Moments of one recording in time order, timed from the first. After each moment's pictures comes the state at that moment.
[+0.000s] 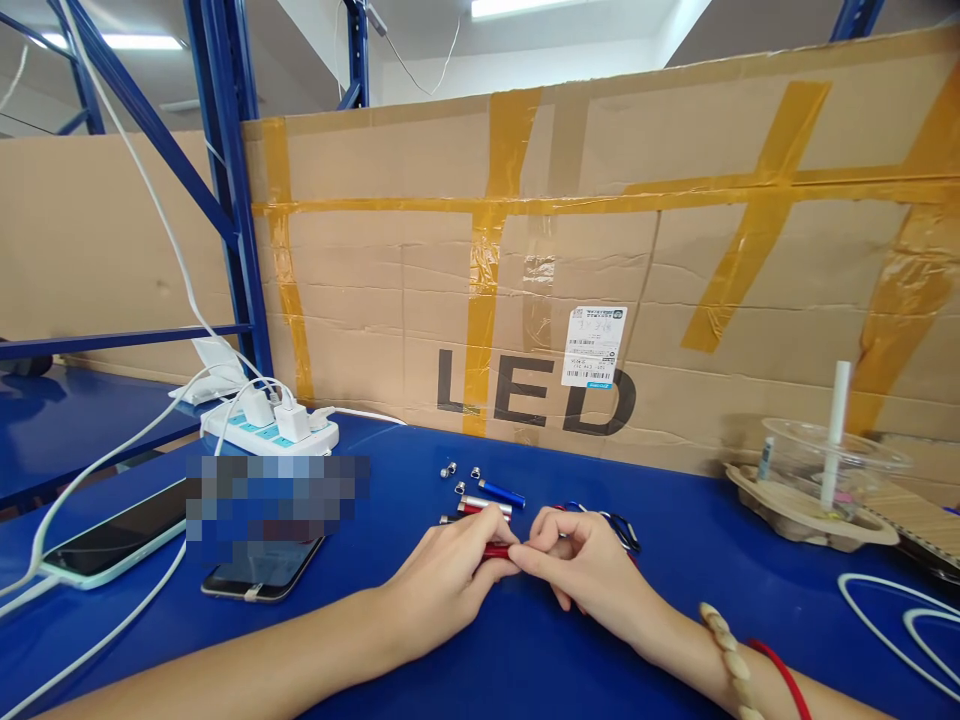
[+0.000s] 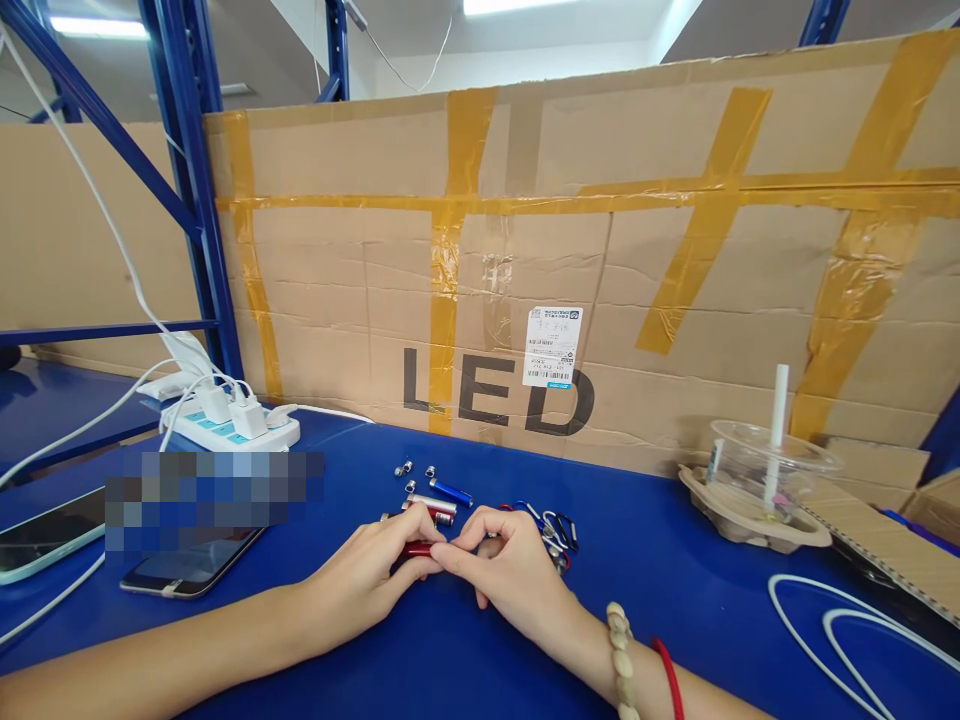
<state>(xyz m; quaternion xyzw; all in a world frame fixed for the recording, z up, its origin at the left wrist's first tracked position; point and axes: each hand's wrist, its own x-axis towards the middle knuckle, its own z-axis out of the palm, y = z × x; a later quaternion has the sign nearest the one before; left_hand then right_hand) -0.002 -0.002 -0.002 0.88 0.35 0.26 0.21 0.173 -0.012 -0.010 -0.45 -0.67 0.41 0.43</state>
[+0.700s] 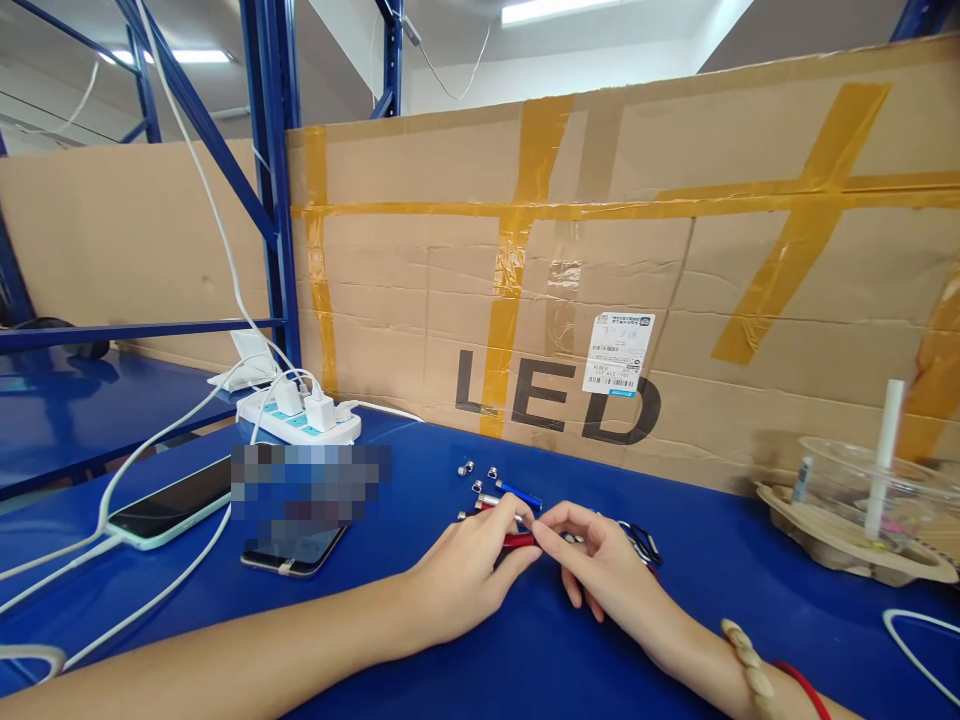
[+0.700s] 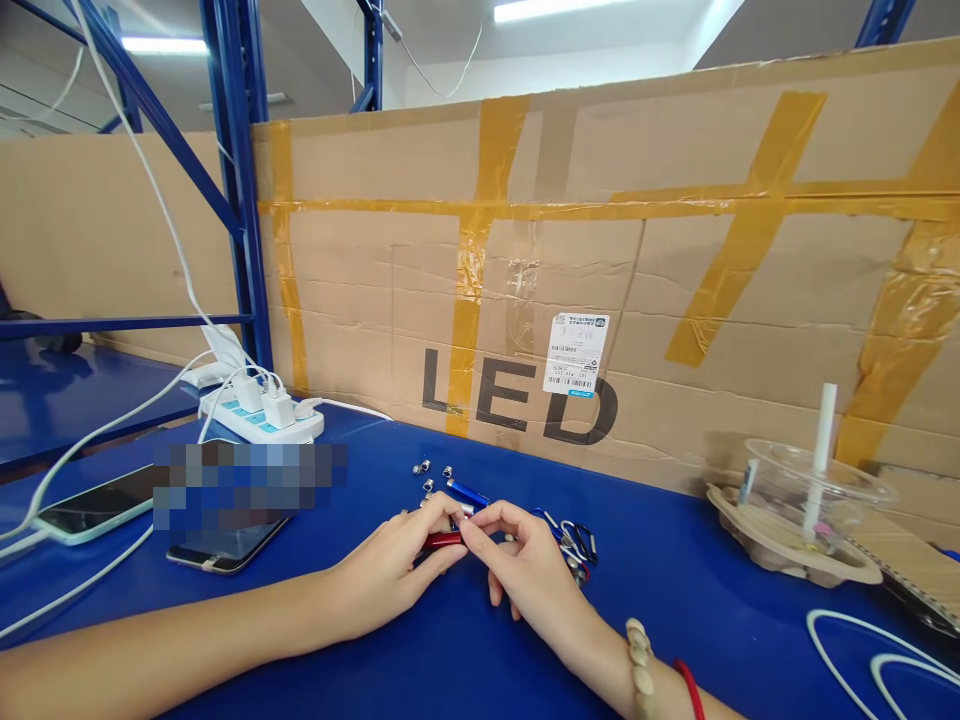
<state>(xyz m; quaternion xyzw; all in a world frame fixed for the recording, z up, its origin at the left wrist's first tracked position) 0.001 -0.007 0.003 0.86 0.37 0.27 0.21 0.168 -0.013 -0.004 -0.50 -0.65 0.42 0.38</state>
